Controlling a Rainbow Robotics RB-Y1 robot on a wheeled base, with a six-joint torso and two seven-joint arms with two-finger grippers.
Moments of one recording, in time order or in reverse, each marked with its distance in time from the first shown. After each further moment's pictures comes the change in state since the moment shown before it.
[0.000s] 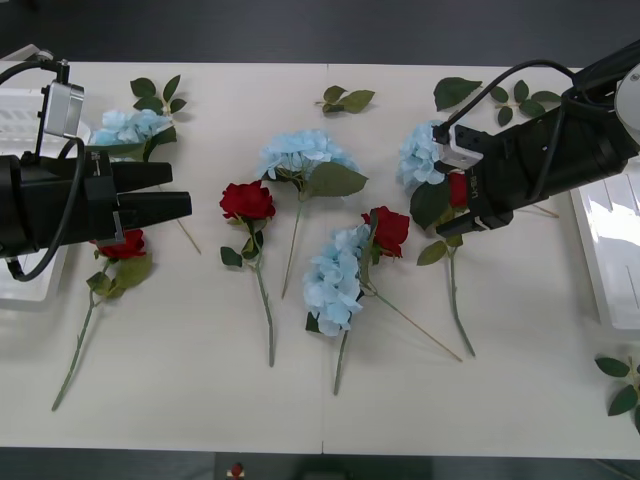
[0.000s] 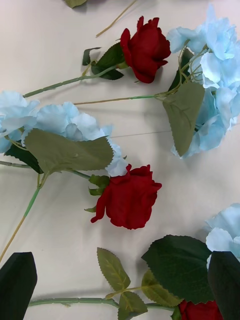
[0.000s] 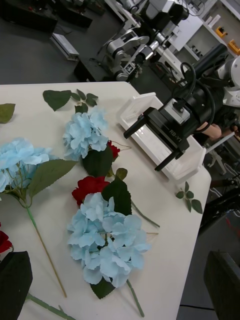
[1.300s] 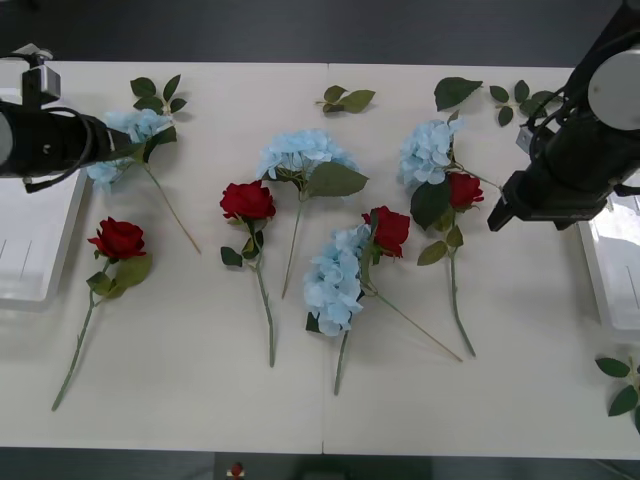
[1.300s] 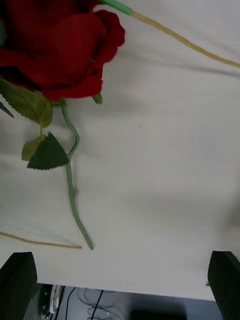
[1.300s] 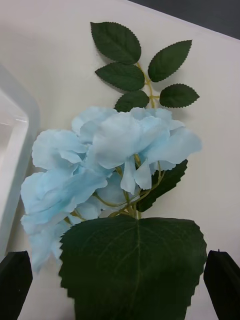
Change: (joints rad) right arm -0.107 0.042 0.040 0.077 0.493 0.450 -1.640; left arm -0.452 -0.451 0.108 0.638 -1.517 0.302 1.108
